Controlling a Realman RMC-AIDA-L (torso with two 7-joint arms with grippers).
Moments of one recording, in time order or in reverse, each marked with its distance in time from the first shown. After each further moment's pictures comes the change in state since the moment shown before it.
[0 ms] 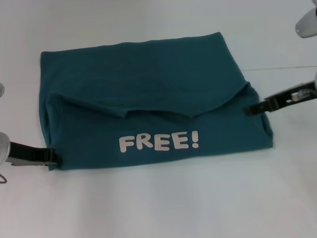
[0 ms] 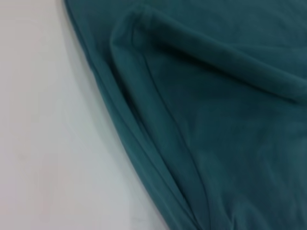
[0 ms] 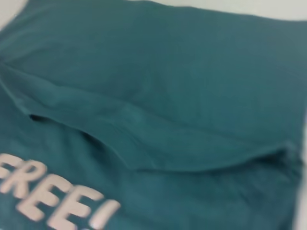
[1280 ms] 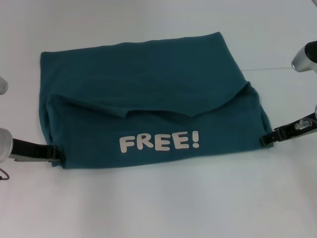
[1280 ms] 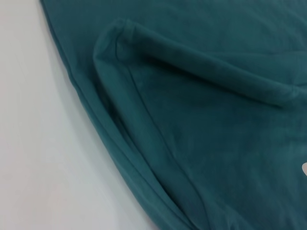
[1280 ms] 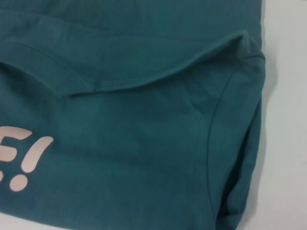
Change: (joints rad) left arm -0.010 -0.002 -0.003 0.000 -0.014 -0.002 0.033; right arm 0.018 0.008 -0.006 0.193 -0.189 0.091 0.142
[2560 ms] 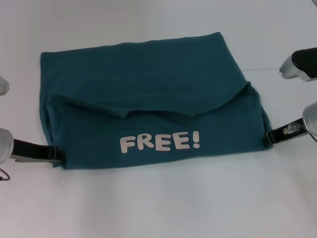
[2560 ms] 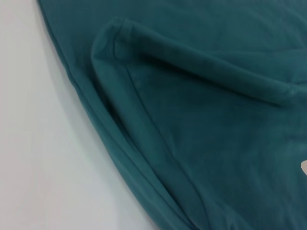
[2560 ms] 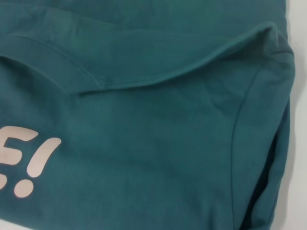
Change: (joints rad) left arm 0.000 -0.002 0.003 0.001 0.000 0.004 0.002; right arm 0.033 -0.007 -0.010 0.139 0.032 0.105 -0.032
